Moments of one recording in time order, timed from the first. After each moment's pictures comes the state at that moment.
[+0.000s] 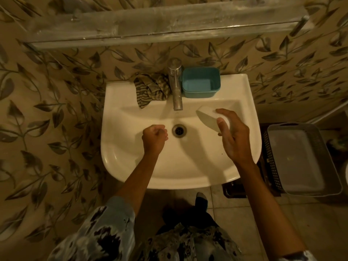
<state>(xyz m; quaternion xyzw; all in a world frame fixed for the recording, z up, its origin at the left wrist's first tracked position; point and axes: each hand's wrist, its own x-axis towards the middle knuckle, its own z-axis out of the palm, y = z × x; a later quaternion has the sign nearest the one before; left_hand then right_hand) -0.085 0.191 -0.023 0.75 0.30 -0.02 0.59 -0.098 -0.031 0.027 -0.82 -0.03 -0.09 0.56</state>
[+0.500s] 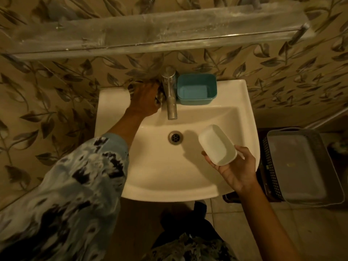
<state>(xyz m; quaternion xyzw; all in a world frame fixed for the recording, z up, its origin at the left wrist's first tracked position) 0.075 0.230 -0.006 0.99 -0.11 0.02 0.10 -0.116 -0.059 -0.007 -0.22 0.28 0.22 0.91</state>
